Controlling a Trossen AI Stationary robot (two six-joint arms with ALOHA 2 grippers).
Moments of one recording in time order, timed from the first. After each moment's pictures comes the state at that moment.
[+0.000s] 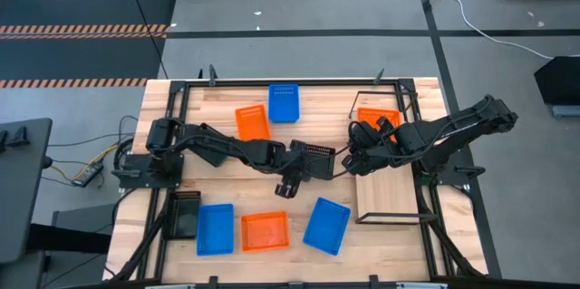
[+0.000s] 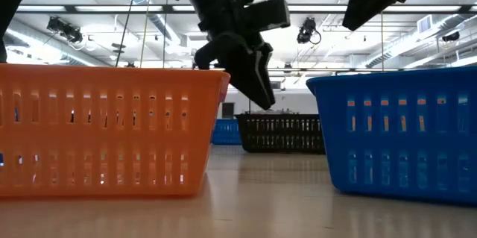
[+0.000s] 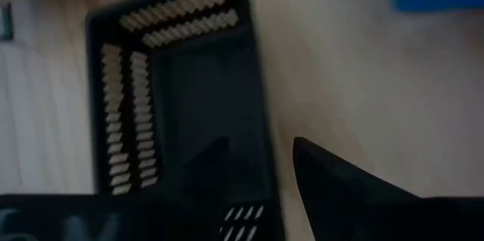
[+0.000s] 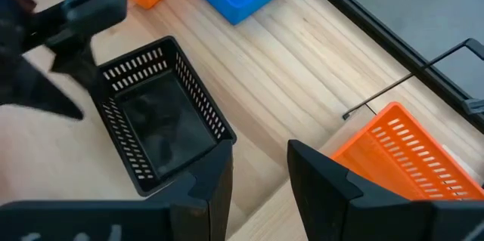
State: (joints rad) left arm -0.10 1.97 1.43 -0.45 -0.15 0.35; right arm 0.31 1.29 1.20 -1.15 0.65 0.94
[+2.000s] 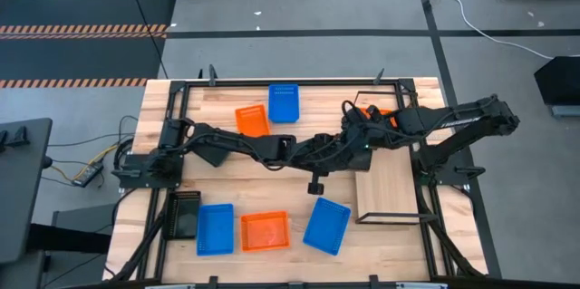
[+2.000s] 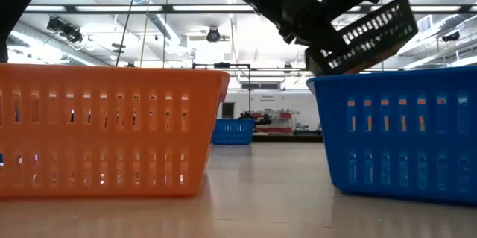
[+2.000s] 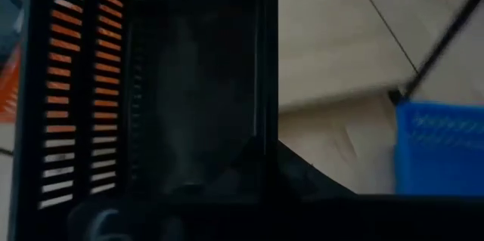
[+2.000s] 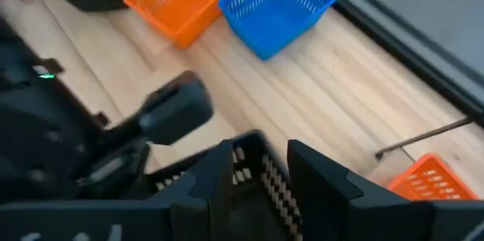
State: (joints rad) left arm -0.06 2.07 1.62 -0.13 -0.07 0.20; right arm 0.16 1.28 1.26 -0.99 0.52 0.72
